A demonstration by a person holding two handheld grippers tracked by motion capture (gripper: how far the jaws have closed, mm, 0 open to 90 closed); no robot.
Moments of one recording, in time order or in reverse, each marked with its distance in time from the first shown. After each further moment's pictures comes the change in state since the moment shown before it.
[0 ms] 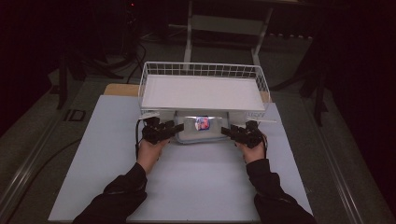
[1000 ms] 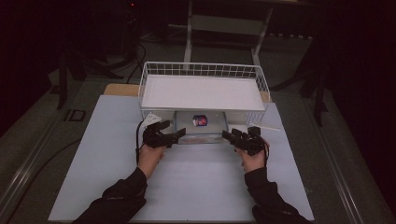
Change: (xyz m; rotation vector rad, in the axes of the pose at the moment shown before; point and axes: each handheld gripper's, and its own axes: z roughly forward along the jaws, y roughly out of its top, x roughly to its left) left arm -0.022 -0.011 -0.013 -0.032 0.047 0.119; right arm 0.034 -0.011 -0.023 -0.052 -0.090 0.048
